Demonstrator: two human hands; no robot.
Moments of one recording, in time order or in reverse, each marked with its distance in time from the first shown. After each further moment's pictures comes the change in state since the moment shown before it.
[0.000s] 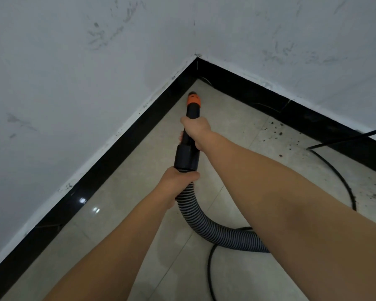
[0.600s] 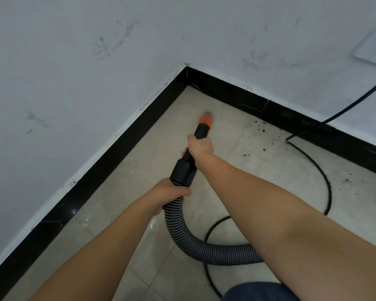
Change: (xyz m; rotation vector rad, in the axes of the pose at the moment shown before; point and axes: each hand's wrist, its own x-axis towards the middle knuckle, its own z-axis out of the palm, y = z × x) left_hand -0.032 -0.027 -0.016 0.242 -0.153 -0.018; right_hand -0.037 0.049 -0.020 0.108 0.209 0.001
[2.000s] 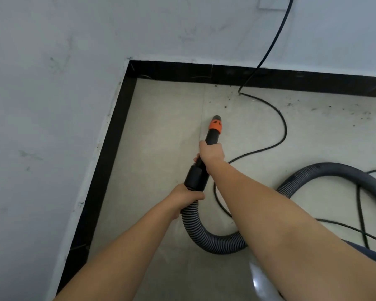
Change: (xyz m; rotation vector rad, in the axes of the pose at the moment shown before) left_hand -0.044 -0.045 0.005 0.297 -0.319 -0.030; right_hand -0.086 0.069 -0.046 0.265 0.429 0.130
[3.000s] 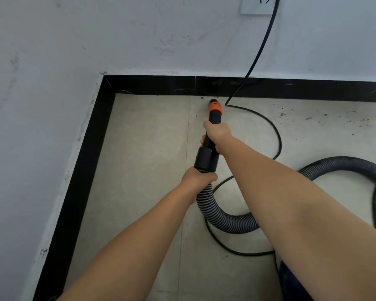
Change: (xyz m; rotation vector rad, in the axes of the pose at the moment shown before) left_hand 0.082 0.094 0.048 -0.037 0.090 0.134; right_hand 0.086 -0.094 -0.035 0.006 -0.089 -0.055
